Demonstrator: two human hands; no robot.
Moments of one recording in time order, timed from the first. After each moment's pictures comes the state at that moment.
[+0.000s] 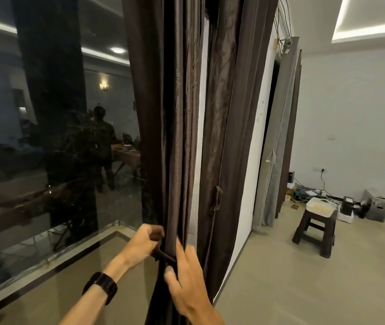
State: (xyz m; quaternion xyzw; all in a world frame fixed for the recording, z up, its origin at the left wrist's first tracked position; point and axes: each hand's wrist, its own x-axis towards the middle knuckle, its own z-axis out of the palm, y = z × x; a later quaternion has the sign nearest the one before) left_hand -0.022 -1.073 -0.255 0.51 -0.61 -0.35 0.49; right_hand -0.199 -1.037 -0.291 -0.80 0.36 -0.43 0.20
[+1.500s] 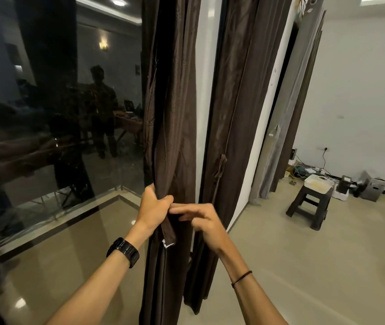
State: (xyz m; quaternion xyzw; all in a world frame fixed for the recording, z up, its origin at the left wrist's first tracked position) left_hand -0.079 -1.034 -0.242 0.59 -0.43 -0.28 0.62; right_hand -0.240 -1.058 -0.262 -0.76 0.20 -0.40 0.48
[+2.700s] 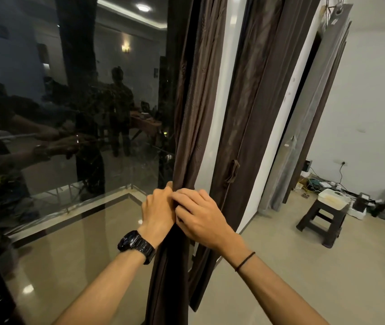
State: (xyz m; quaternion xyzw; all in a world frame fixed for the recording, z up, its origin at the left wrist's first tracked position) left_hand -0.074 -1.024 -0.235 0.76 -0.56 0.02 0.33; right_hand -0.216 -1.070 -0.238 -0.89 0.06 -0.36 -0.27
